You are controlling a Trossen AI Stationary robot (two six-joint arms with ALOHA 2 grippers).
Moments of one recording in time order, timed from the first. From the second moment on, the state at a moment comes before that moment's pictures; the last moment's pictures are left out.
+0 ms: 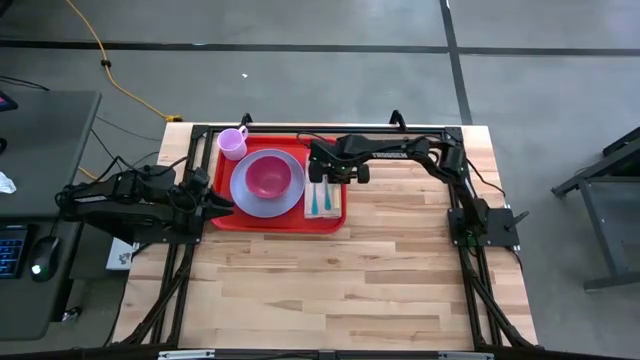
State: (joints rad) left arm 0.00 0.22 0.56 -0.69 0.06 -0.60; right arm -0.32 2.15 1.69 -0.90 0.03 1.24
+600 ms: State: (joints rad) left arm 0.00 0.22 0.56 -0.69 0.09 -0.60; right arm -0.32 2.17 1.69 -0.85 0.02 1.26
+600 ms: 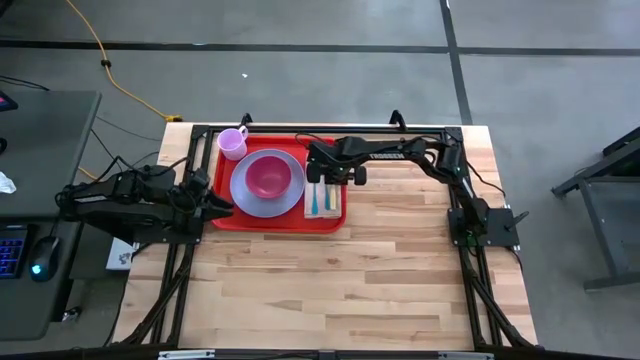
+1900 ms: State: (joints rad) left arm 0.00 0.22 0.56 -0.69 0.10 -0.57; right arm -0.34 2.20 1.69 -0.83 -0.06 1.17
